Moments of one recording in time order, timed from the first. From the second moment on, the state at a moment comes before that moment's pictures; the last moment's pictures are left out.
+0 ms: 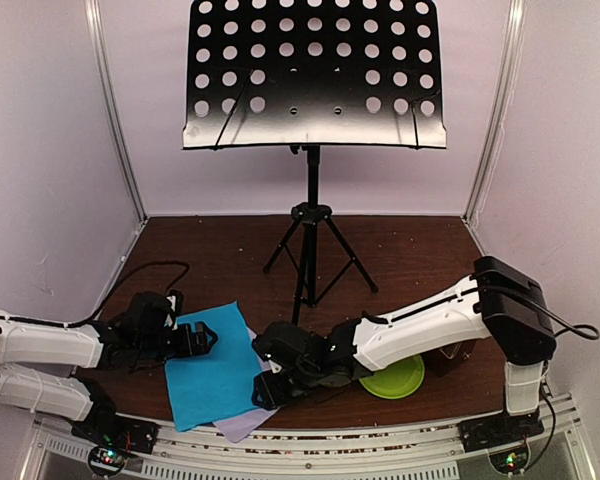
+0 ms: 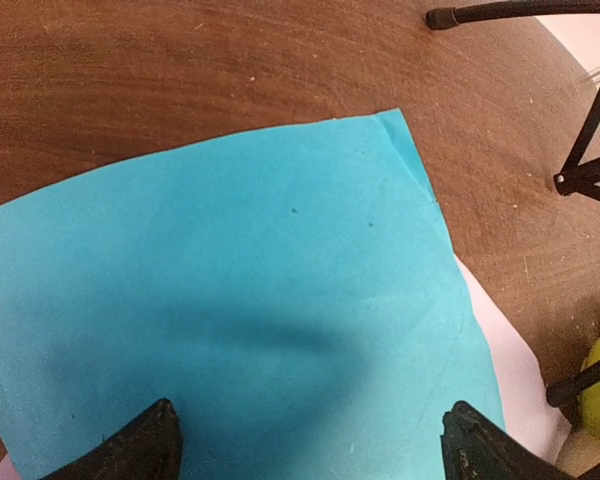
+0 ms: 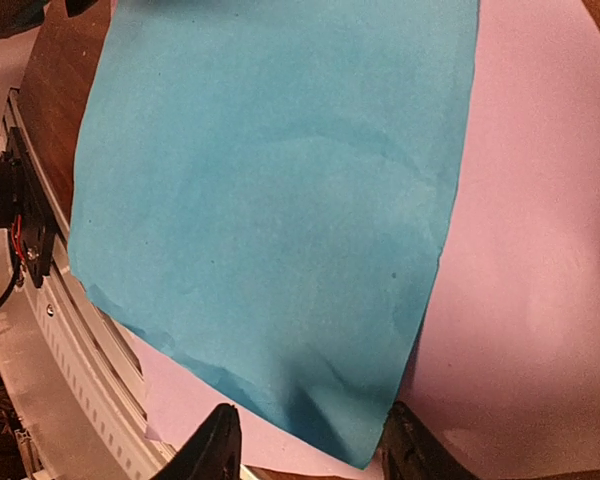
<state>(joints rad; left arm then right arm) -0.64 1.13 0.28 0.07 -0.04 -0.72 1.30 2.02 1.29 -0.21 -0.12 0.84</state>
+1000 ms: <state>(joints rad) -0.63 1.20 0.26 0.22 -0.02 -0.73 1.26 2.06 1.24 0.15 -0.19 1.11</state>
